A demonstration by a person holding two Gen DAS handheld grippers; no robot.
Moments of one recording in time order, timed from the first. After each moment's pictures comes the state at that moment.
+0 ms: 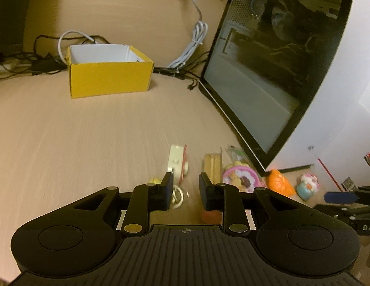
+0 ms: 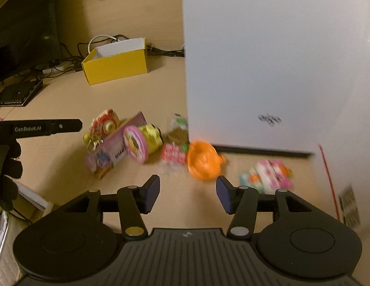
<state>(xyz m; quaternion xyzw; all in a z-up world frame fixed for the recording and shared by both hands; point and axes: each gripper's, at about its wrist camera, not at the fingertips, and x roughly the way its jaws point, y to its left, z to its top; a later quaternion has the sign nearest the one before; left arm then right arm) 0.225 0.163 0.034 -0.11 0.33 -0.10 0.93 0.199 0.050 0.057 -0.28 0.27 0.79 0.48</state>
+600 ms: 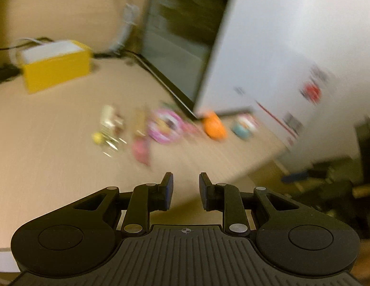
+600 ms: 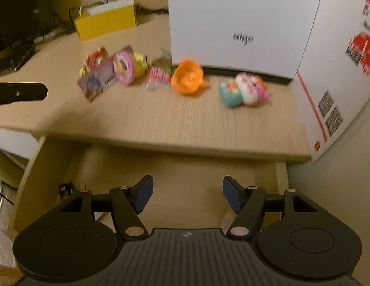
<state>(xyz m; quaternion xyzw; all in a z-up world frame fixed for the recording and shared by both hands) 0.148 0.117 0.041 -0.03 0.37 -0.24 0.90 0.224 -0.010 0.010 -0.36 0.30 0.75 0.47</state>
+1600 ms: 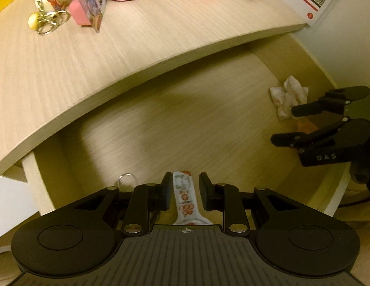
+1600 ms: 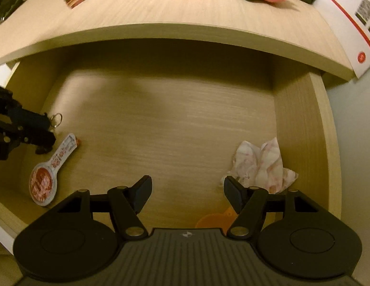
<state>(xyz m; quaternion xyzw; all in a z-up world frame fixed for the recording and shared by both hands) 0.152 0.070 -0.063 0.08 0.57 -0.24 0.78 0.219 -0.022 -0.081 -0.45 0.33 0.71 0.42</state>
